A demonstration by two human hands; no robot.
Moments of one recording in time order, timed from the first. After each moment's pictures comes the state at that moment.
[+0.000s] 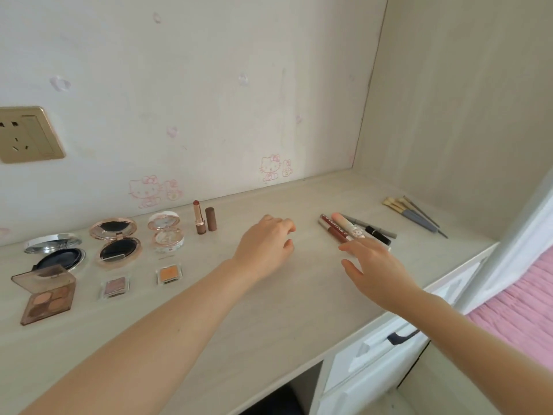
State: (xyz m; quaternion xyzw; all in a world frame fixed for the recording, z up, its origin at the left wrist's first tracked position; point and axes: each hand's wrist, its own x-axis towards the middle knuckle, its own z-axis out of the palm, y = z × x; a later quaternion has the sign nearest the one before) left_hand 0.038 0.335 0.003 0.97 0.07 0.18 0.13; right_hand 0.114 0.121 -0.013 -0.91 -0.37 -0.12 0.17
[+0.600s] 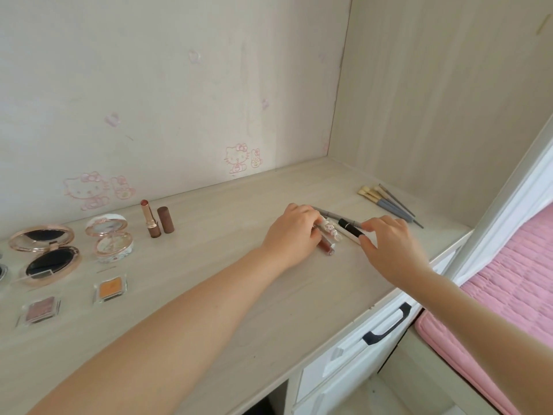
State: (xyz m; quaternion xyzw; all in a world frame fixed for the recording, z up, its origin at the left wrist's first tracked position) left_hand 0.128 0.268 -0.011 0.96 -0.02 0.19 0.21; right_hand 0.186 0.076 -0.019 -0.94 -0.25 -0.15 0.17
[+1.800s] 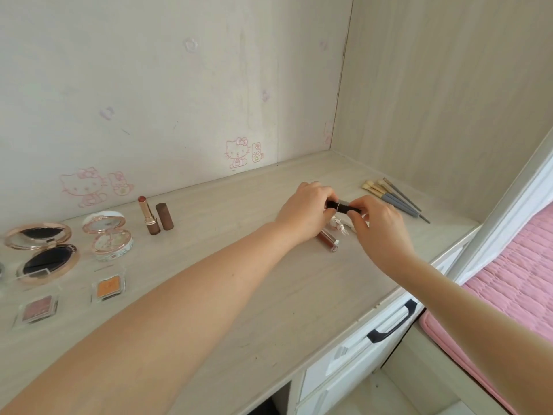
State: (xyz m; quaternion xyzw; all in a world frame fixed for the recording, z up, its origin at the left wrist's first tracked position) left_hand 0.154 0.263 0.014 0.95 -0.03 0.19 0.25; right_hand 0.187 0.109 -0.007 -0.90 -0.24 -0.16 0.33
